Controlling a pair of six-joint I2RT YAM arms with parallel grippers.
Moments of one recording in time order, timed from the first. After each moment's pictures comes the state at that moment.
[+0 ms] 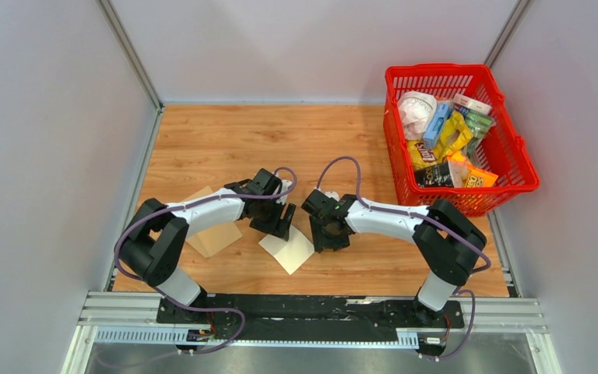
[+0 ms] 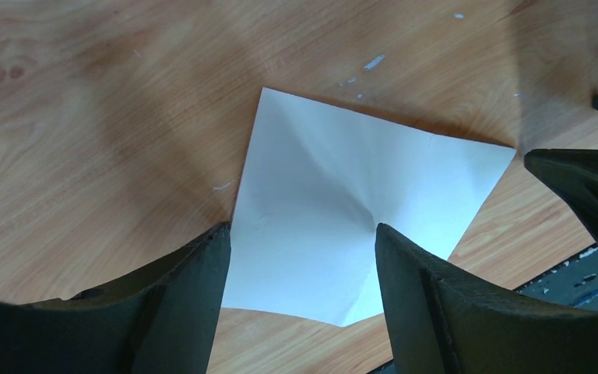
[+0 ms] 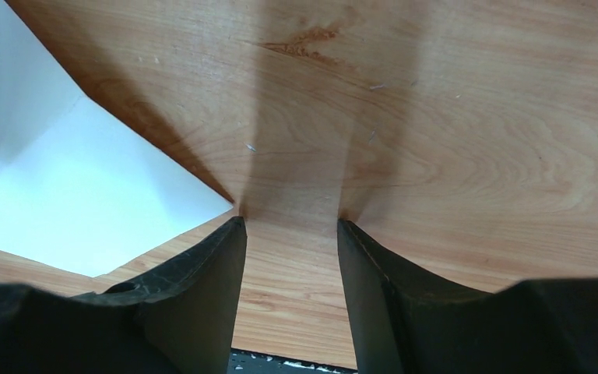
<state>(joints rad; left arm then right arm) -0.64 1.57 0.87 -0.47 0.20 -0.25 0.92 1.70 1.01 -0.63 0.09 0.75</state>
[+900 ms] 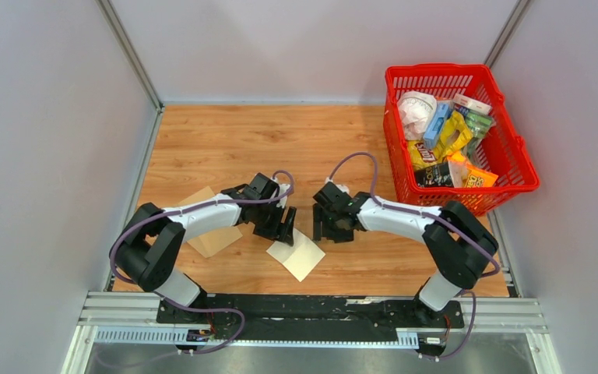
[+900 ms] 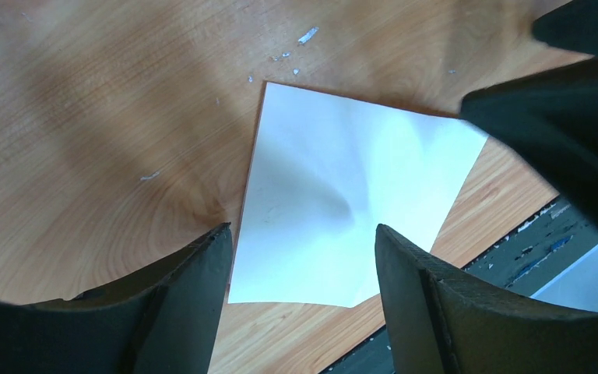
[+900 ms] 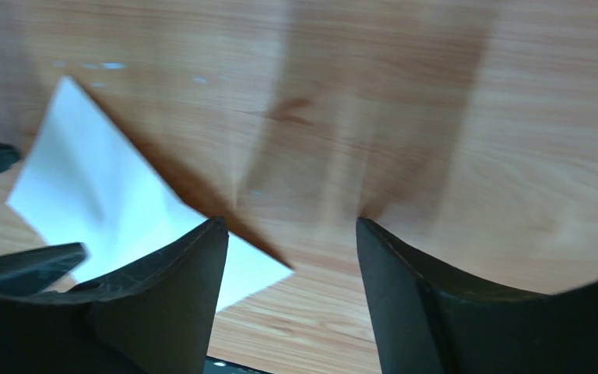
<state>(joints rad) -0.64 1.53 0.80 -0.40 0.33 -0.32 0.85 1.66 0.96 -0.47 0.03 0.80</state>
